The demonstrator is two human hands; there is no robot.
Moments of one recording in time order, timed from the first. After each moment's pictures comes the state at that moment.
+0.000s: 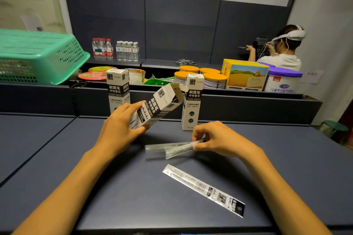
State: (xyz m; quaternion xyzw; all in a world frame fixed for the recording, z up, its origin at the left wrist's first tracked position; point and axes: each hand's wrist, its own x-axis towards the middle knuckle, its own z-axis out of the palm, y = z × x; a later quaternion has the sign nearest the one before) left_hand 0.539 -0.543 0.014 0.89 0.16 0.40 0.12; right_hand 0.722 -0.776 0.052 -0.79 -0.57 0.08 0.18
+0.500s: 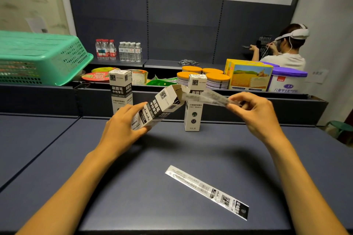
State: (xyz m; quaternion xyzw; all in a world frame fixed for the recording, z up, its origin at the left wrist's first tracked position) left_hand 0.539 -0.543 0.013 0.89 0.17 0.40 0.12; right_hand 0.759 -0.809 0.081 -0.74 -0.45 -0.16 0.47
